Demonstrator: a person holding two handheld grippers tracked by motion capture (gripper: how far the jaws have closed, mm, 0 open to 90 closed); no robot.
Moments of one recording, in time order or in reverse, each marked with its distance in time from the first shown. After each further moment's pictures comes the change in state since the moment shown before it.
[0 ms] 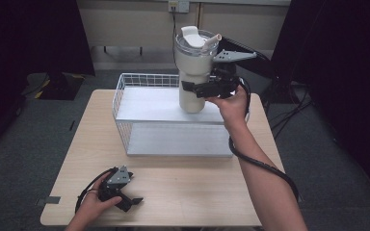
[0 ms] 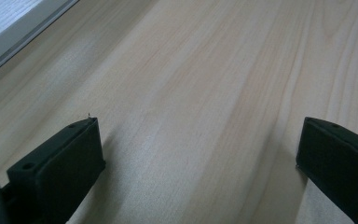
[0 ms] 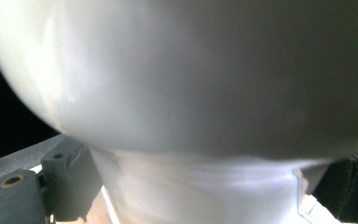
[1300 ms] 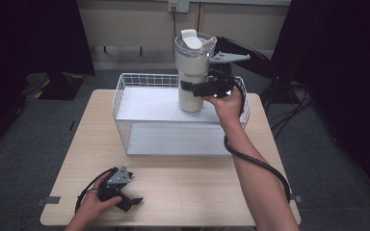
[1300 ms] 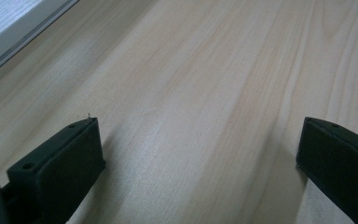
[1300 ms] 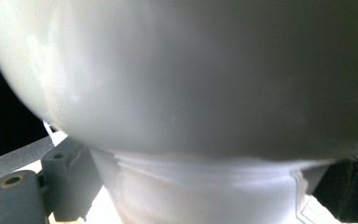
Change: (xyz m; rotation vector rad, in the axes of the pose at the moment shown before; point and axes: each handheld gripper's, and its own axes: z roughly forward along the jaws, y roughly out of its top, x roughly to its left) left arm 0.000 0.000 0.000 0.000 0.000 0.000; right arm -0.013 -0.012 0.019 0.011 -0.038 0.018
